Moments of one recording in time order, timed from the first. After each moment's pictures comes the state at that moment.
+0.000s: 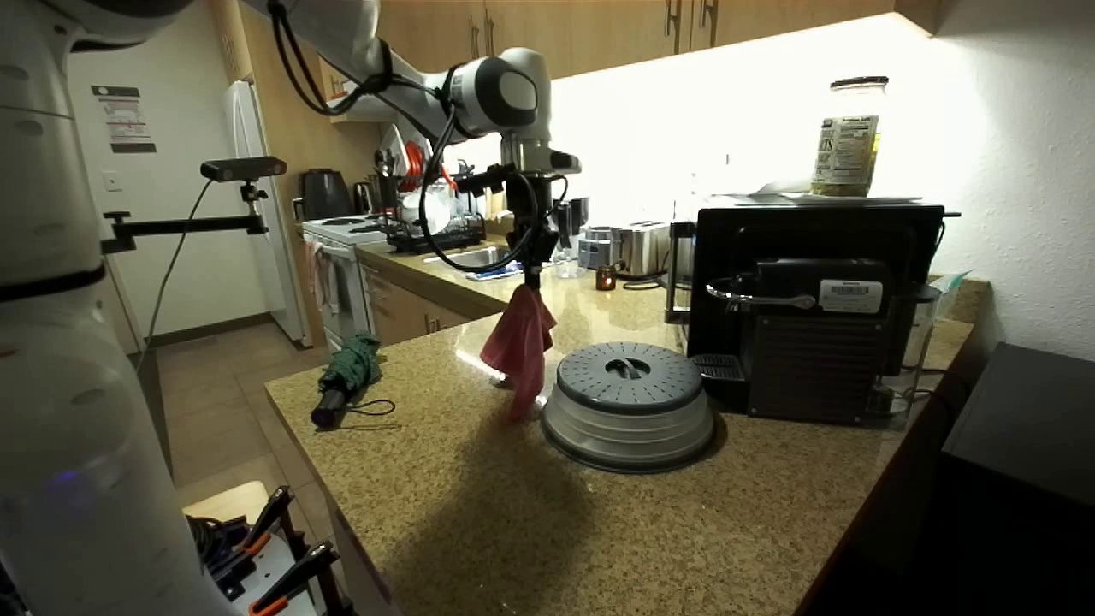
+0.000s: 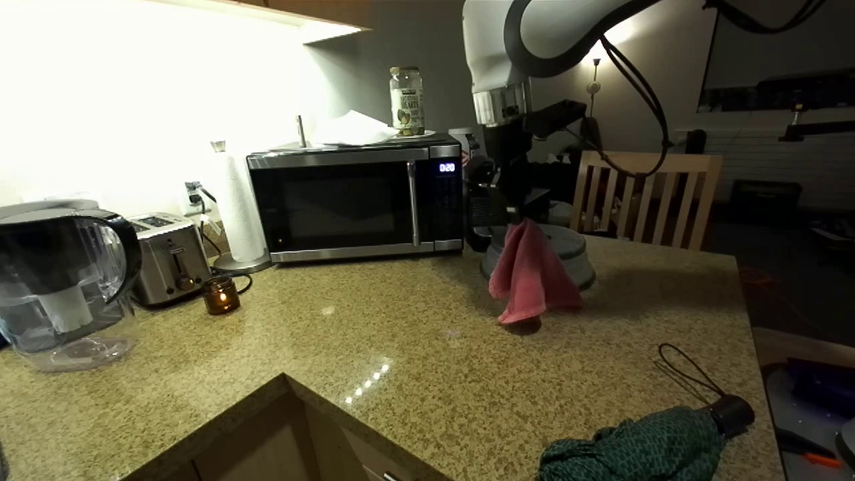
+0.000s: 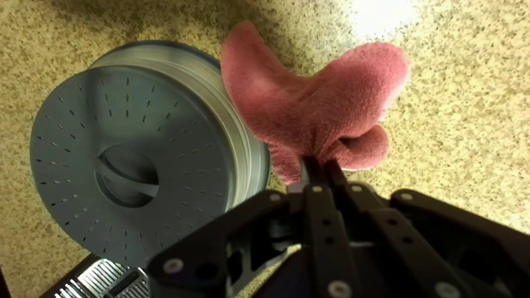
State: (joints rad) arm 0.12 0.11 0.02 -1.86 -0.13 1.83 0.33
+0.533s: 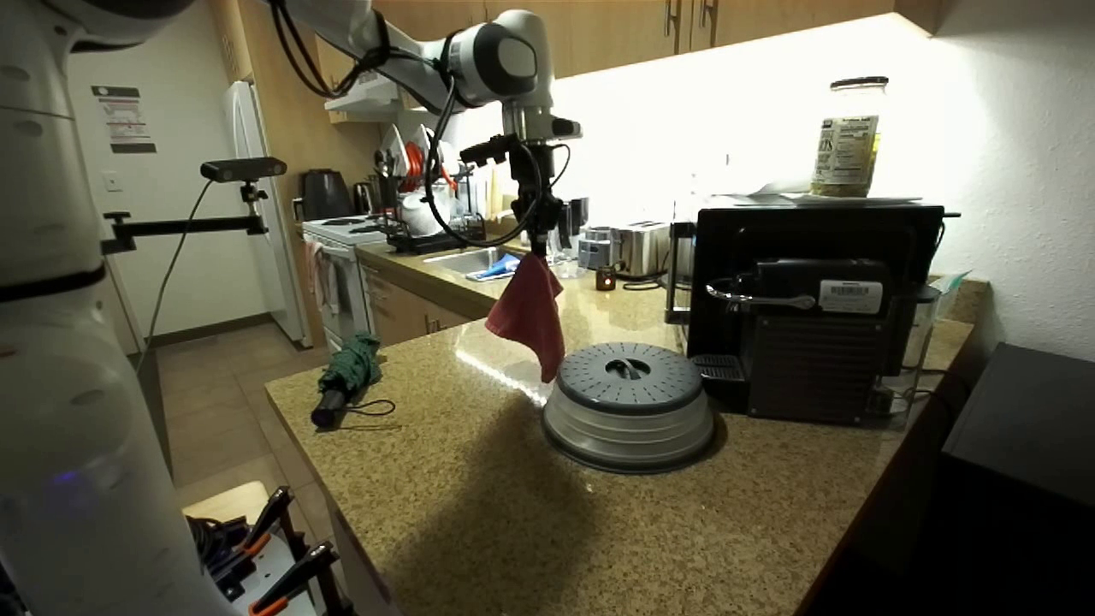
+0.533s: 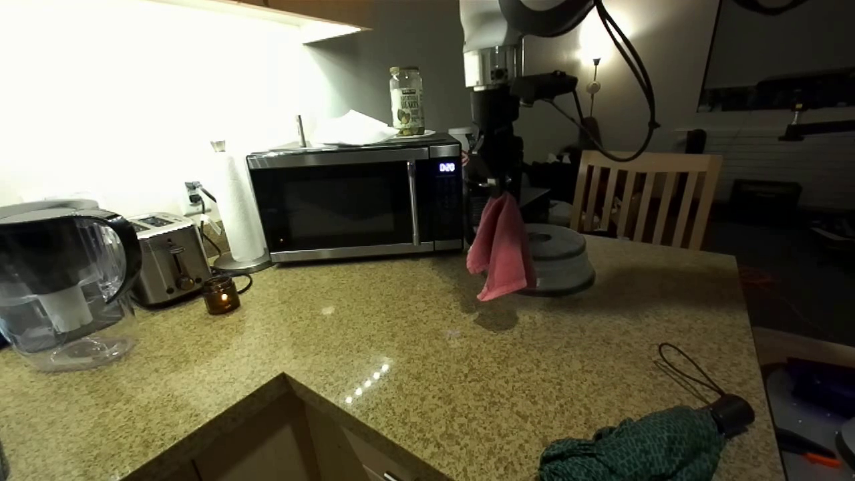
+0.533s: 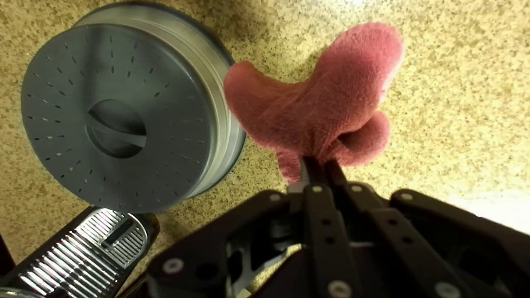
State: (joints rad) arm 0.12 0.11 0.03 -1.75 -0.09 1.83 0.33
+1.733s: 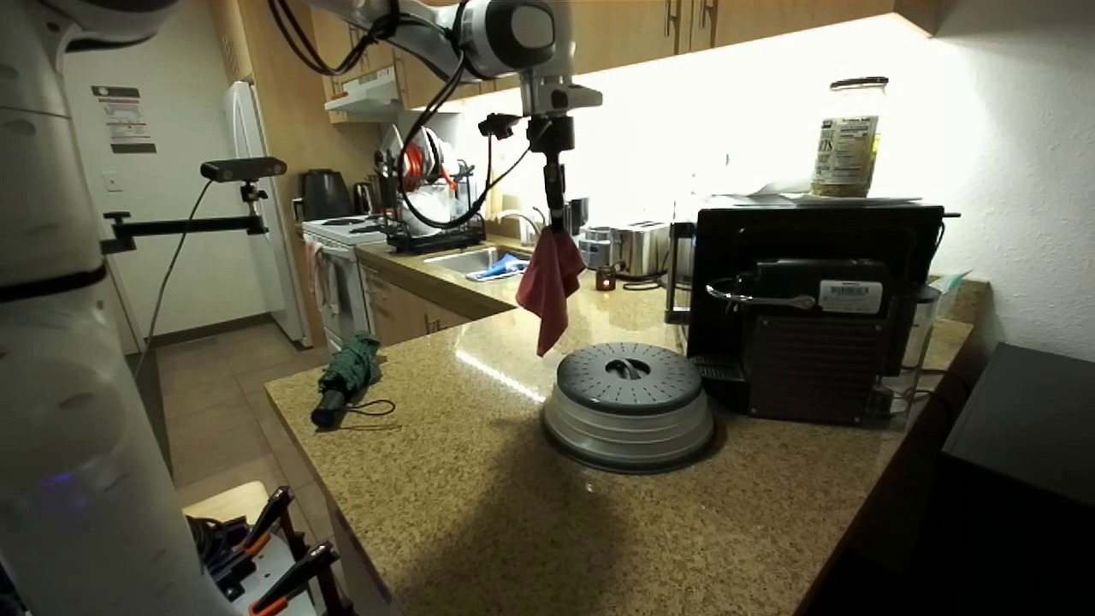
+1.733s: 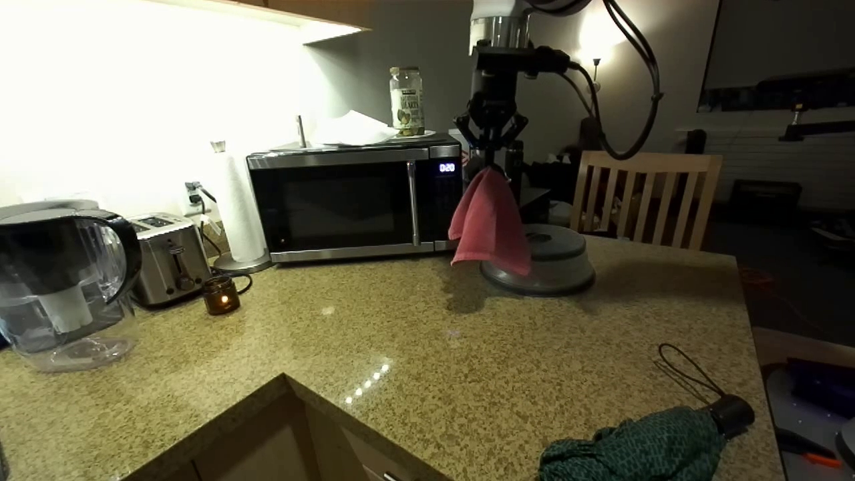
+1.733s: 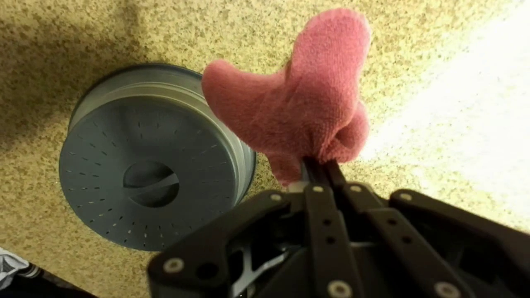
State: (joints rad) arm 0.08 0.10 0.00 -1.68 0.00 1.86 0.91
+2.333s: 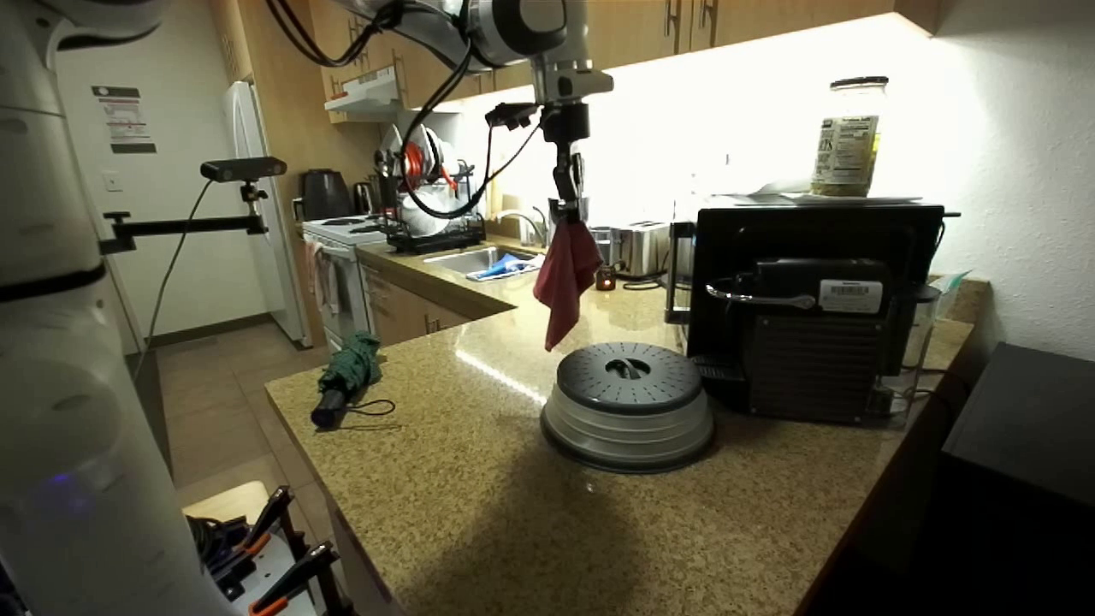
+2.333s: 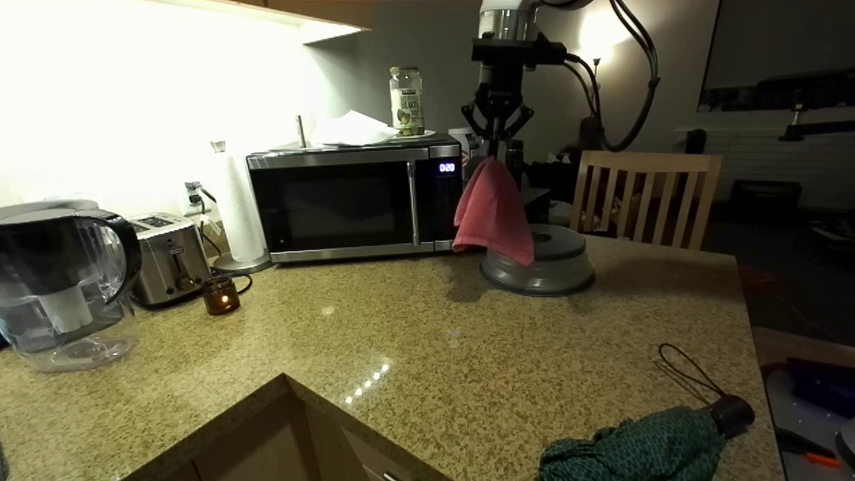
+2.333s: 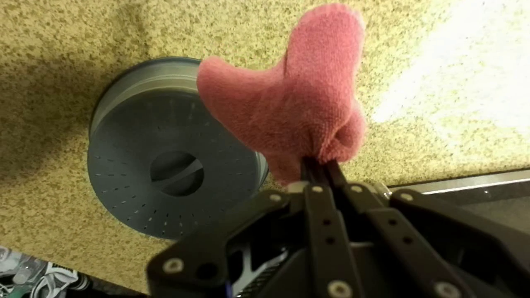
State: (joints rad) arm 0.06 0.08 -0.03 -1.67 -0.01 1.87 1.05
